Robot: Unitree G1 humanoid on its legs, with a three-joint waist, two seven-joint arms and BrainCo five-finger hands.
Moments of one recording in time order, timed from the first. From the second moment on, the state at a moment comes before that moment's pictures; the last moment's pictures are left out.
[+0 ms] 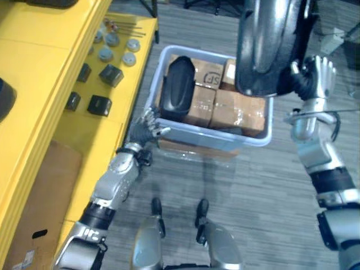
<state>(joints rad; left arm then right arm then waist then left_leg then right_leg) -0.46 0.38 -0.25 0.10 -0.68 0.20 0.10 -0.71 -0.68 0.16 0.36 -0.50 0.03 -0.50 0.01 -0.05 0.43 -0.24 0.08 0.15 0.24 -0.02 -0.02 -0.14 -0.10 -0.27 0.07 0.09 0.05</state>
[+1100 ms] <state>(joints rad) -0.63 0.29 -0.26 0.21 -1.02 0.01 0.15 -0.65 -0.51 0.38 0.40 -0.66 -0.14 -0.37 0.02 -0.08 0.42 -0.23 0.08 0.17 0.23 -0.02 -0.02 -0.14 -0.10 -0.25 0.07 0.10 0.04</state>
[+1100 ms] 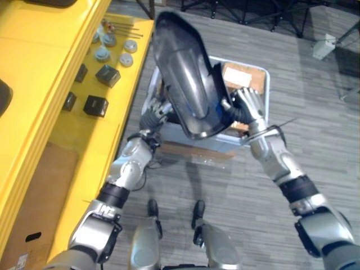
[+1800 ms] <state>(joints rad) -0.57 0.27 -0.26 0.16 -0.80 0.11 0.18 -0.61 -0.49 0.38 0.41 -0.66 -0.13 -0.37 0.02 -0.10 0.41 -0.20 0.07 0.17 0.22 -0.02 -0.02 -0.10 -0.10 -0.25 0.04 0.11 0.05</state>
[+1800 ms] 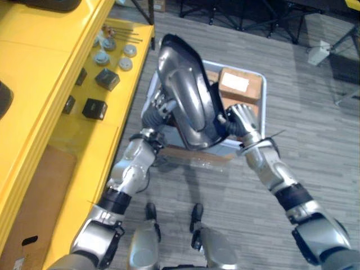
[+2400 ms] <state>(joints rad) -0.57 0.32 -0.29 0.24 -0.58 0.22 0.19 -0.62 -0.53 0.38 0.40 -0.66 -0.14 -0.38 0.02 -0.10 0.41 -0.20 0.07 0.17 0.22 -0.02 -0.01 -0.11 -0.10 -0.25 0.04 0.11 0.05</state>
